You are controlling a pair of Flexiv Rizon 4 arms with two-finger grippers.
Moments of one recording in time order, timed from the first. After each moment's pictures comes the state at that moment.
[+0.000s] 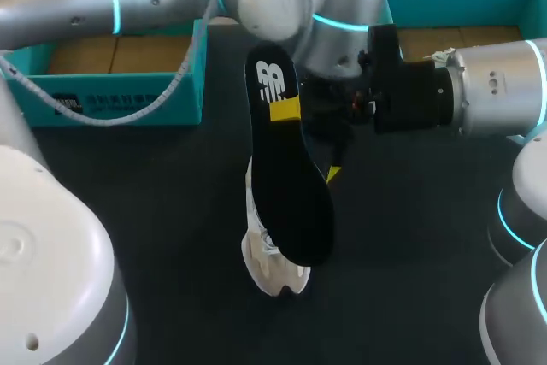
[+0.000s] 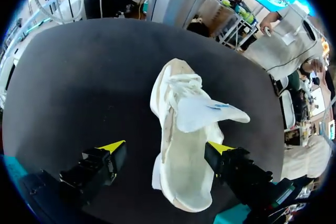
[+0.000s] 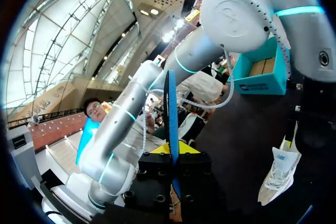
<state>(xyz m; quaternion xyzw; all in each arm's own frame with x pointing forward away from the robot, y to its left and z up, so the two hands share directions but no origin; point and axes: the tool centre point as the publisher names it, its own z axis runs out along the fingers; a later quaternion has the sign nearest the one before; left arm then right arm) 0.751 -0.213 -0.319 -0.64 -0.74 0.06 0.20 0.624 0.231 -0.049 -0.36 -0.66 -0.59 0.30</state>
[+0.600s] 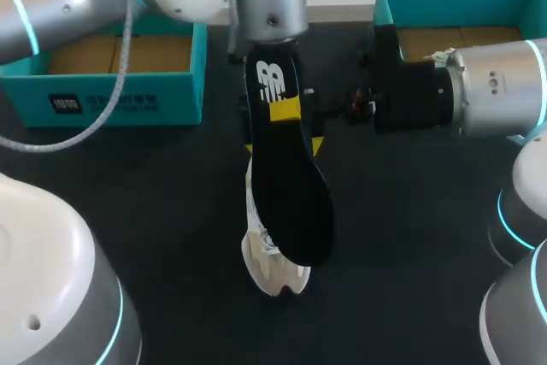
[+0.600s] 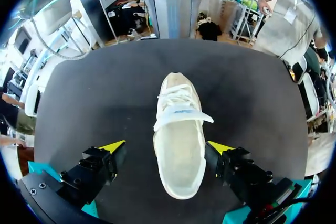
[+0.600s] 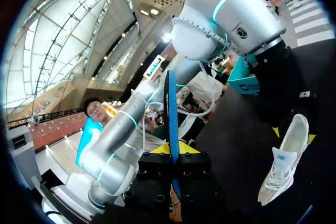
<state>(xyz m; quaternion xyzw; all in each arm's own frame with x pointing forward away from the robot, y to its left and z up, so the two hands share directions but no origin) 0.755 -0.190 -0.269 -0.67 -0.71 0.18 0.10 0.624 0.231 -0.049 -0.36 -0.66 -0.59 0.30</state>
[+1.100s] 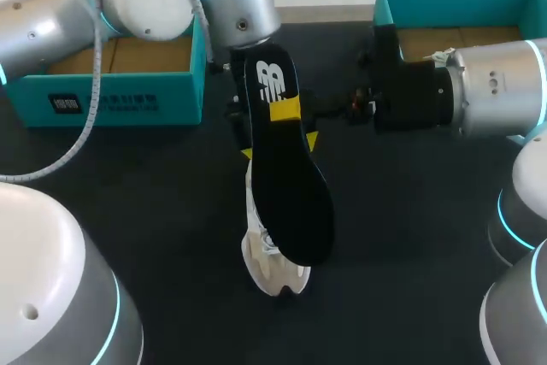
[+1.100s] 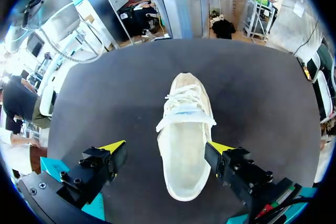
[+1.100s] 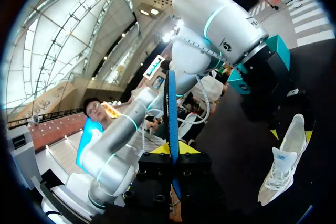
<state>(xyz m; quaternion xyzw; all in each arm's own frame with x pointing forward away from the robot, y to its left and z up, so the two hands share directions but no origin) 0.753 -0.188 -0.269 -0.66 -0.72 0.22 0.05 0.624 0.231 -0.049 -0.36 -0.66 -0.59 0.30</state>
